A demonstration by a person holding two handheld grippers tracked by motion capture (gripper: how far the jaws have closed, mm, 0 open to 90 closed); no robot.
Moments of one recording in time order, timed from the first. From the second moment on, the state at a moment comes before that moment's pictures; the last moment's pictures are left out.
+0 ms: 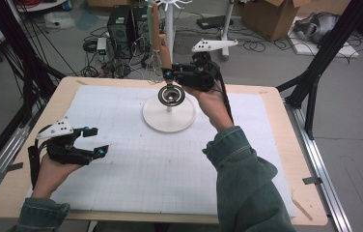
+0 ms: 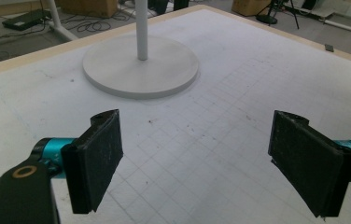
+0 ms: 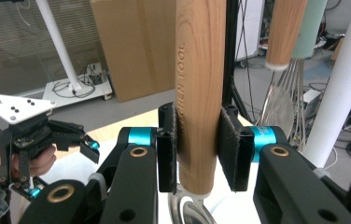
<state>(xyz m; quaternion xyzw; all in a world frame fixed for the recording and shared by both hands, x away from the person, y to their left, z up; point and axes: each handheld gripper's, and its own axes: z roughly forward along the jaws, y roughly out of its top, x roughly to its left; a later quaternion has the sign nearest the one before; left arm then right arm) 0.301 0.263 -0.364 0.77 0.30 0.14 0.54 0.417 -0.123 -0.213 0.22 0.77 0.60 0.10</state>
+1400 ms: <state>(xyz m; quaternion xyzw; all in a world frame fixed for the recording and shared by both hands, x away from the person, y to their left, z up) 0.297 0.272 -0.360 0.77 0.30 0.15 0.55 0.453 -0.118 -0.172 0.26 0.75 0.59 0.15</state>
